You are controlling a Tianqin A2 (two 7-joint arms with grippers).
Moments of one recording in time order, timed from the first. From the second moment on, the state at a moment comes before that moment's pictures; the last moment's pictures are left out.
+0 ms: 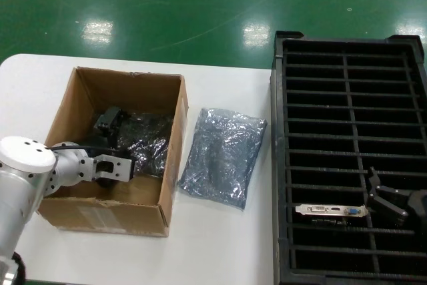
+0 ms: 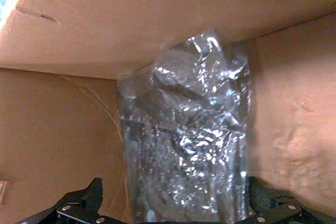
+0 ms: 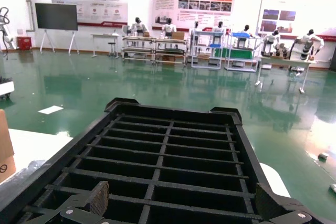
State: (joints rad) left arm -1.09 -0.31 1.94 -0.22 -1.47 0.42 1.18; right arm 0.01 0.31 -1.59 1.59 1.80 -0.04 0.02
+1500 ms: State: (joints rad) left arm -0.98 -0.36 1.85 -0.45 -1.51 0.40 1.28; right arm 0.01 0.31 -1.59 1.59 1.80 -0.04 0.02
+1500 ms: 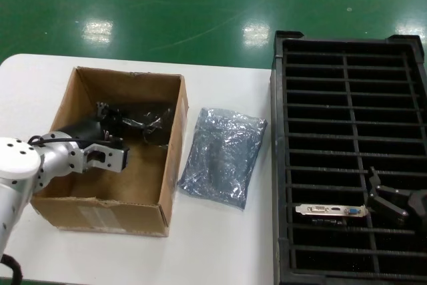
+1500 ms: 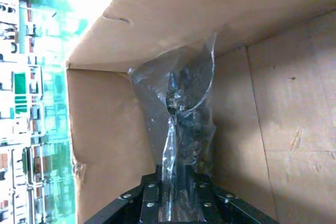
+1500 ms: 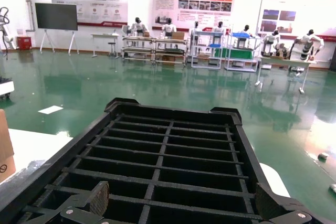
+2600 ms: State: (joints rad) left arm -0.79 -0.54 1.94 -1.01 -1.24 0.37 0.71; right arm 0.01 0.31 -1.59 1.59 1.80 -0.04 0.02
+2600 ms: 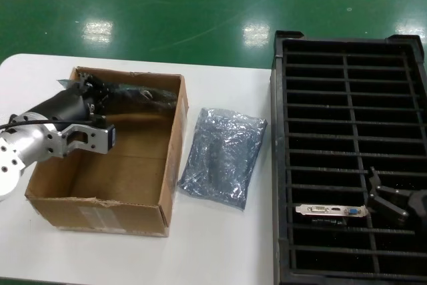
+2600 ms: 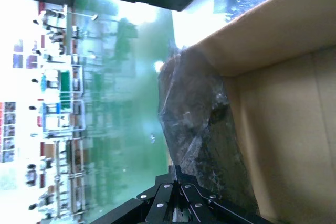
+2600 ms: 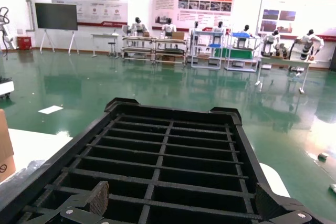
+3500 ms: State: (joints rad) left arm -0.31 -0.69 1.66 -1.82 -1.04 0.42 0.34; right arm 0.01 0.31 -1.59 1.59 1.80 -0.04 0.02
